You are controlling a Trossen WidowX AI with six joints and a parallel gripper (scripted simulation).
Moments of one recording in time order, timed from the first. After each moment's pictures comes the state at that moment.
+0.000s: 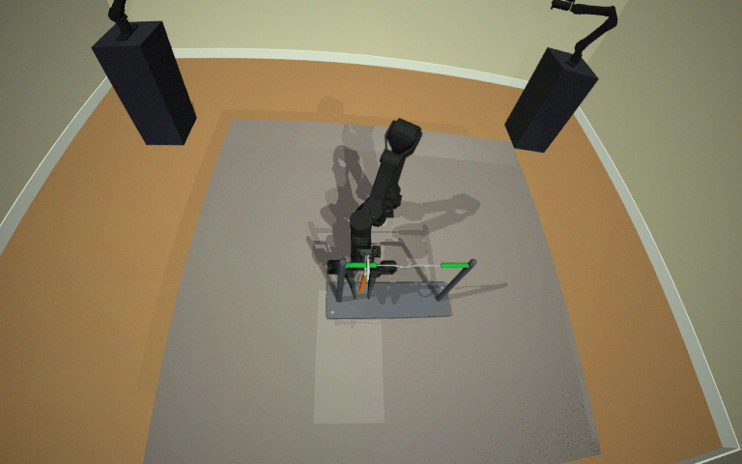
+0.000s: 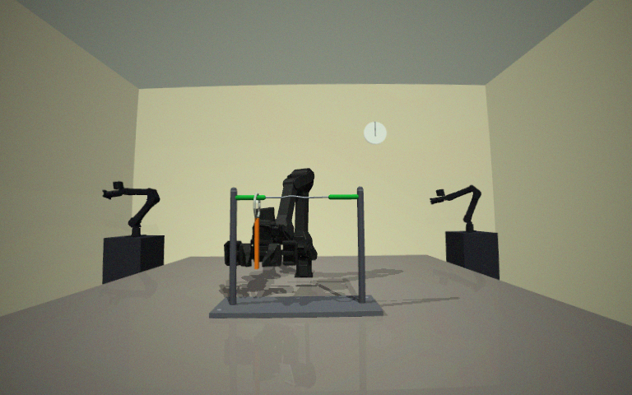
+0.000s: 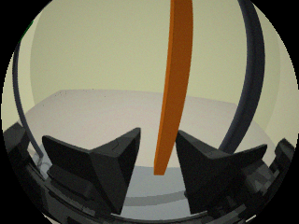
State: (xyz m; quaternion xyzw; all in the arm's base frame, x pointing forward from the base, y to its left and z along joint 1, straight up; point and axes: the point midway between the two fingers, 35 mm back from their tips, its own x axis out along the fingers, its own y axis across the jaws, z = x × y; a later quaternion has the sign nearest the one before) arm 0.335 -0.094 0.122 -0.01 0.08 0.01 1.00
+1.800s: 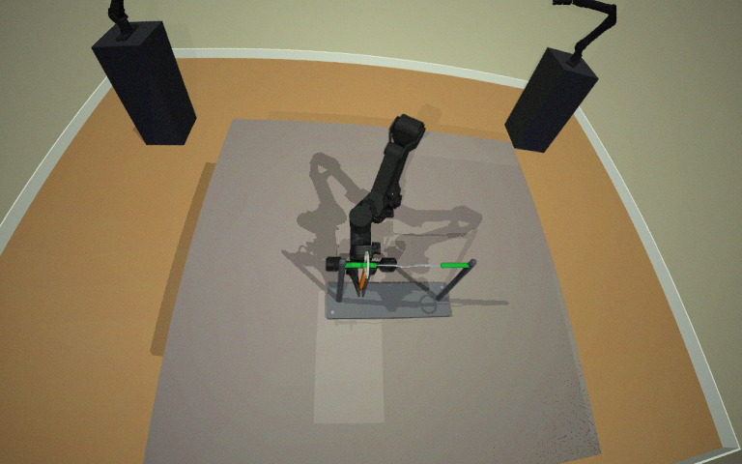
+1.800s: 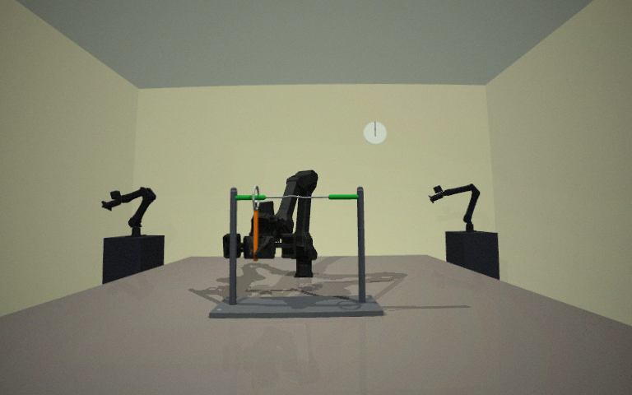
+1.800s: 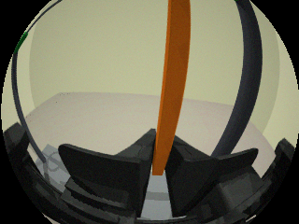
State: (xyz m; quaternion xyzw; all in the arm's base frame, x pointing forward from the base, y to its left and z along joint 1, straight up) arm 0.335 -0.098 0.141 -0.01 0.08 0.01 1.00
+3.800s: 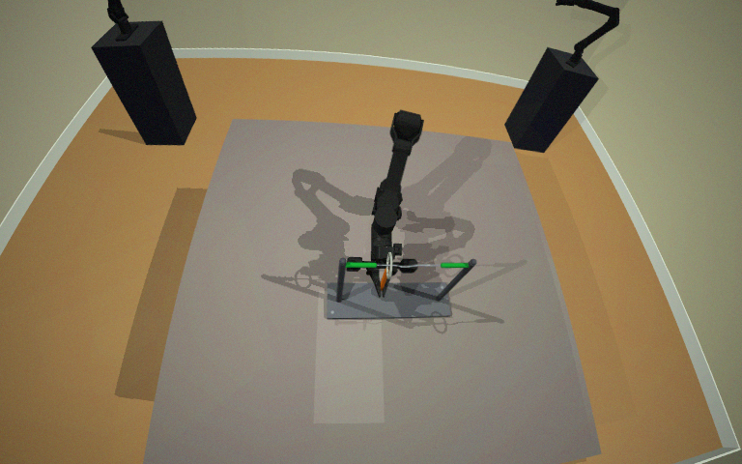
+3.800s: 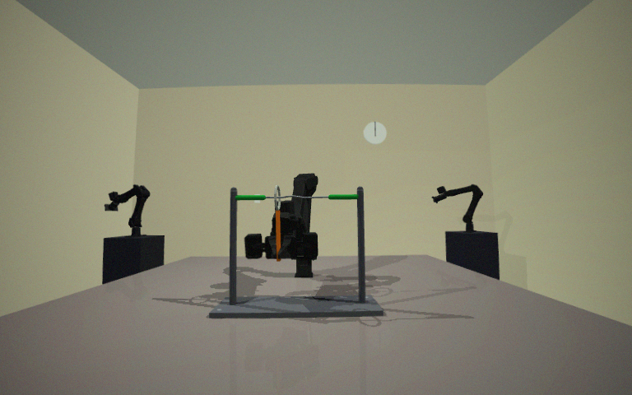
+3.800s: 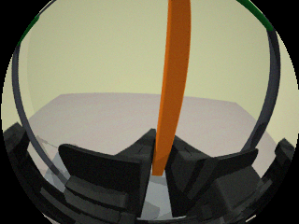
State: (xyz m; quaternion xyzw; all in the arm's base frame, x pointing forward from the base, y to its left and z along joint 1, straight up) arm 0.335 -0.043 0.140 0.01 0.09 0.00 1.00
